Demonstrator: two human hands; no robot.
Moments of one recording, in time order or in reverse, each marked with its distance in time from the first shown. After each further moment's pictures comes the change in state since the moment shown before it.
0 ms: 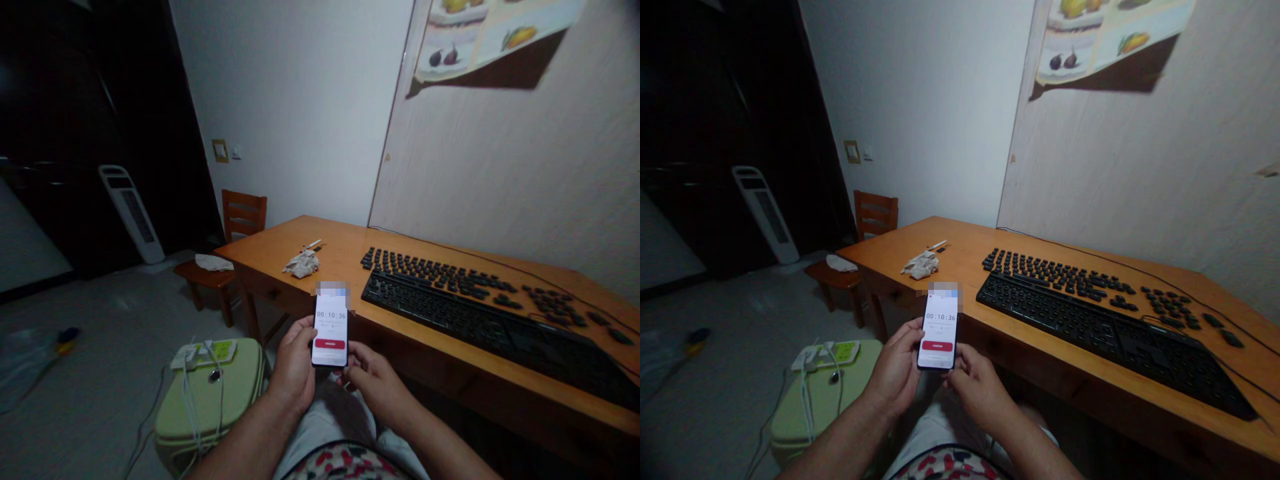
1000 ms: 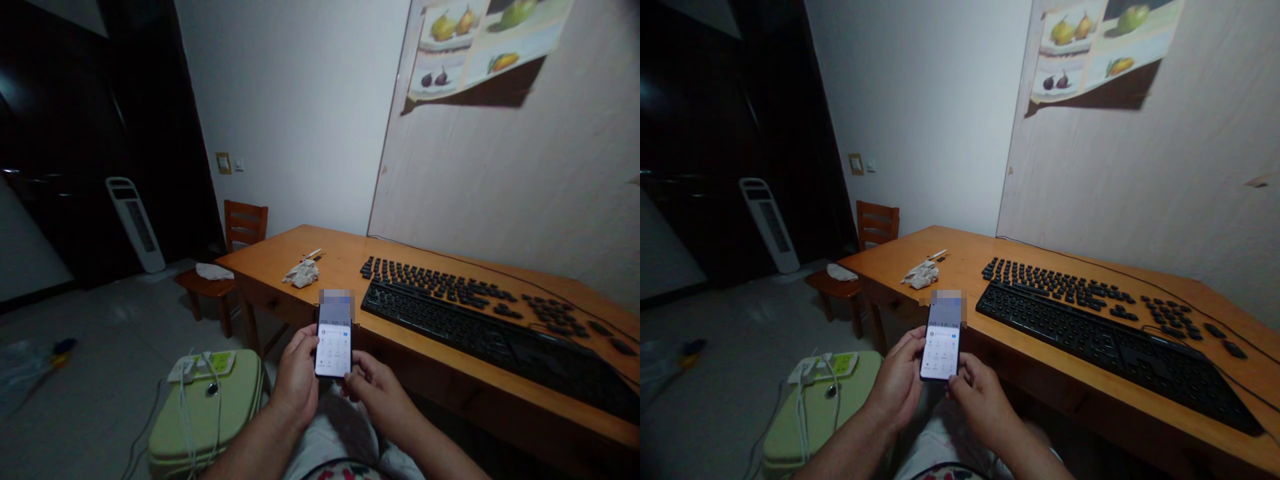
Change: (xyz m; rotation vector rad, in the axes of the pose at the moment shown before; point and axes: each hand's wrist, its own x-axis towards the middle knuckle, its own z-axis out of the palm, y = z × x) left_hand -0.001 0.001 0.008 -0.009 -0.031 -0.008; right_hand -0.003 -0.008 -0.003 -0.026 0.037 -0.048
